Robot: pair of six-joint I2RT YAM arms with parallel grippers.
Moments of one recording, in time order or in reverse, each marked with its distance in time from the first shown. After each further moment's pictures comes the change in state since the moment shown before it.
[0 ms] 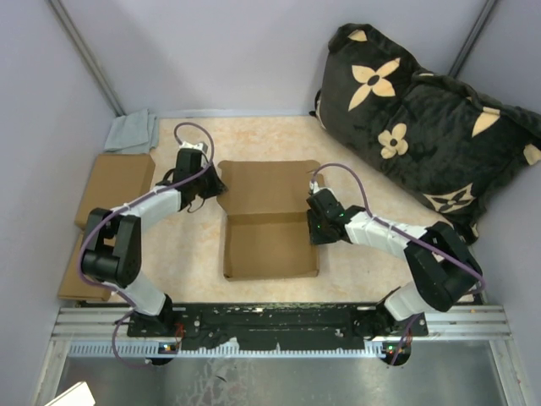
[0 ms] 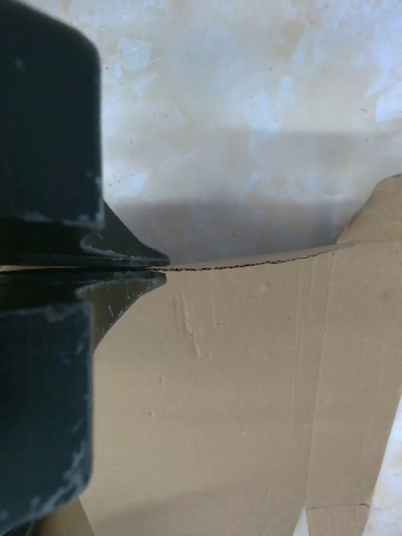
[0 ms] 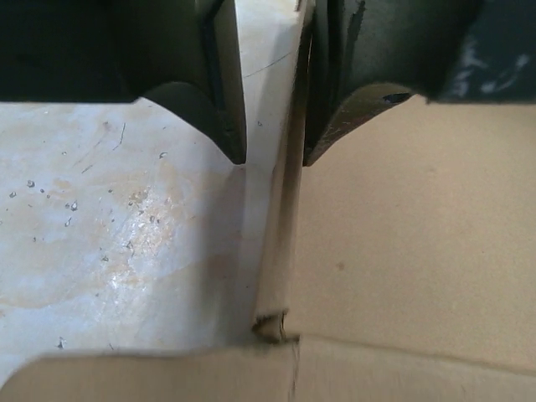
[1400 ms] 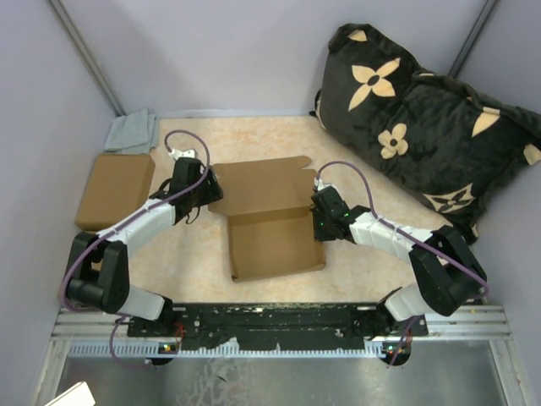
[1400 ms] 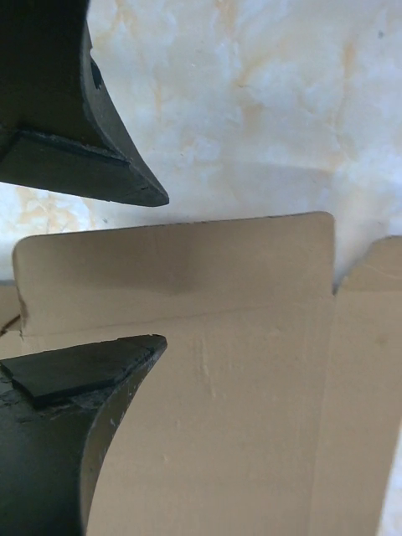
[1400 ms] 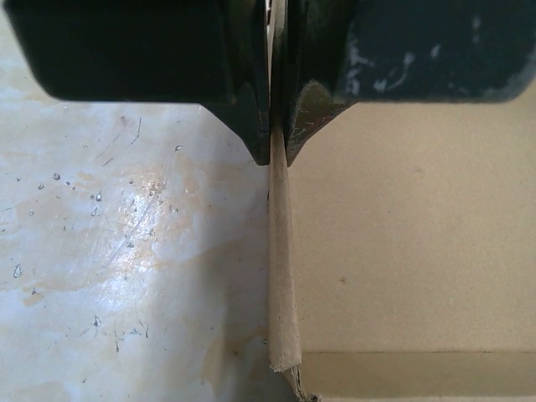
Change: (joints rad) left arm -0.053 -0.200 -0.107 -0.112 -0.294 -0.024; right arm -0.029 -0.033 -0.011 0.019 -0.009 -0.008
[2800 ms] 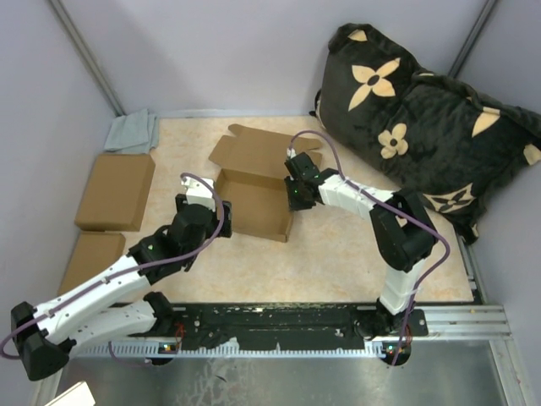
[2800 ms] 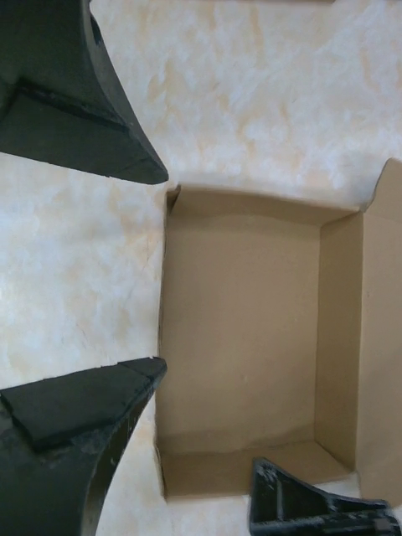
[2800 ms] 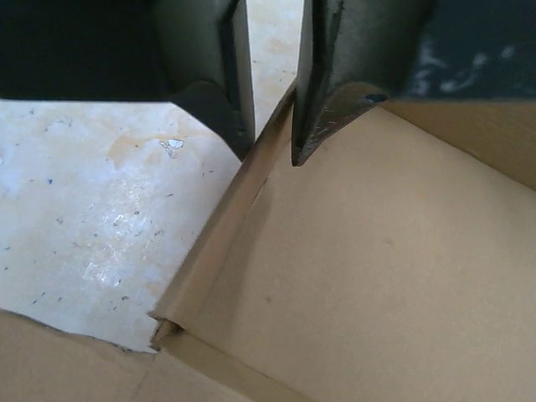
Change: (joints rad) left arm -0.554 -0.596 -0.145 -0.198 -0.479 0.235; right arm -0.002 0.384 0.512 -0.131 -0.061 -0.041
